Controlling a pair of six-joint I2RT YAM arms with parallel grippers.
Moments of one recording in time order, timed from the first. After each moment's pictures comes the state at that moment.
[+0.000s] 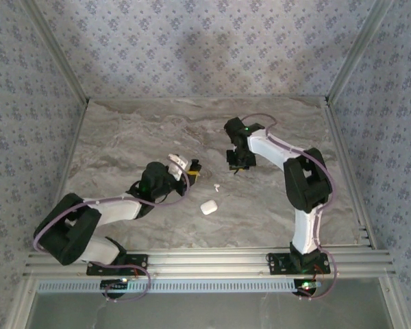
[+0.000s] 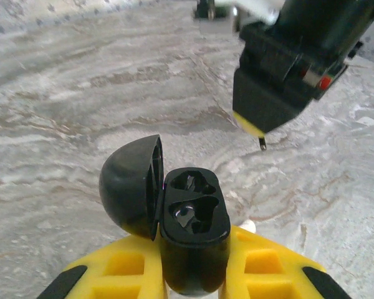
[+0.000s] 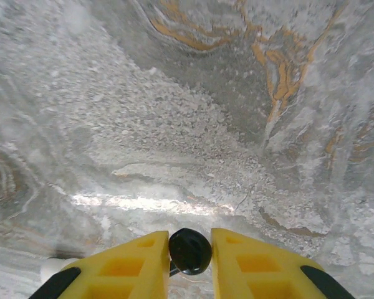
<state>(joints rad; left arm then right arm) -0.64 1.40 0.45 0.60 0.24 -0.07 0.50 1.92 1.45 -0.90 0.00 0.43</state>
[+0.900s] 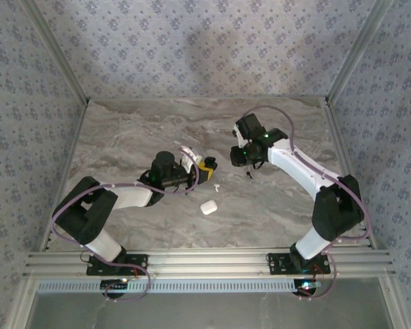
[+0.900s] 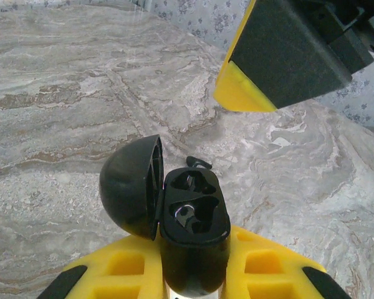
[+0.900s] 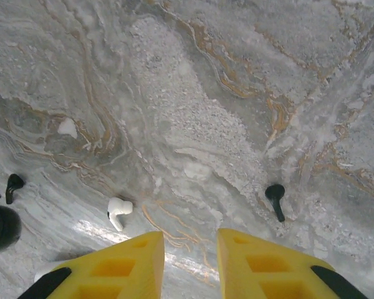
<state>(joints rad) -0.64 1.59 0.61 0.66 0.50 -0.17 0.50 1.61 1.33 -0.83 -0.04 0.24</state>
